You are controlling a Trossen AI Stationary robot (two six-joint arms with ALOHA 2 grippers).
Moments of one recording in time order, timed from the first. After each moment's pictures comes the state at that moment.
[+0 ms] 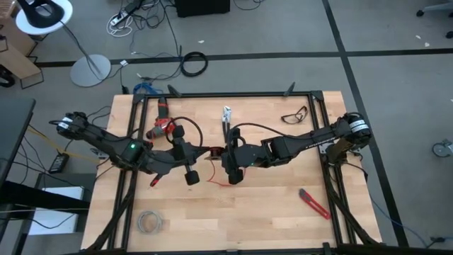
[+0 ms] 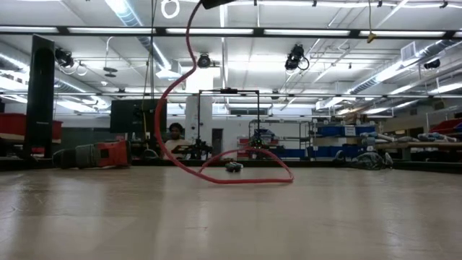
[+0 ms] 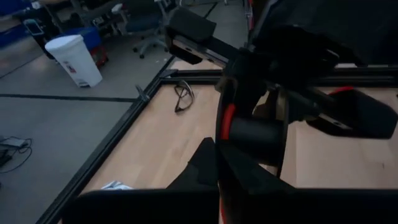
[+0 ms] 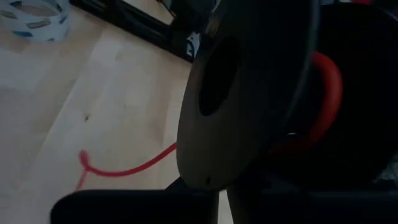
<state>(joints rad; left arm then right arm) -0.42 1.26 1.15 -0.35 -0.77 -0.15 0.25 1.72 1.51 -0.32 0.51 -0.36</state>
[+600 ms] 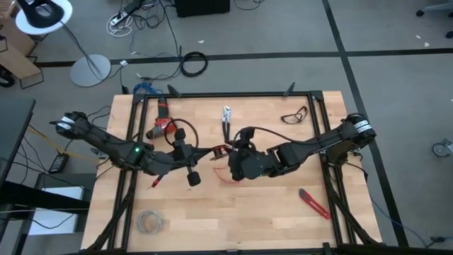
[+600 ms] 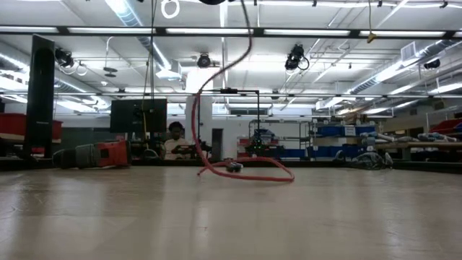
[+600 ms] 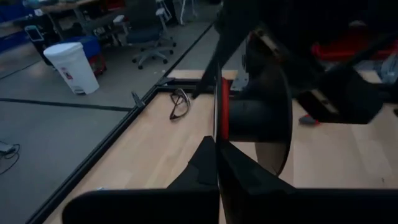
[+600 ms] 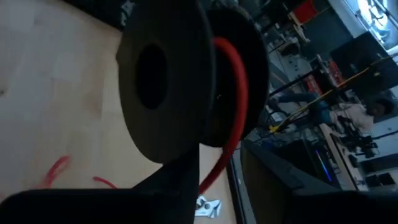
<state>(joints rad) -0.42 1.21 0.98 -0.11 -0.77 -0.12 0.35 1.68 1.52 -0.43 0.88 -0.34</state>
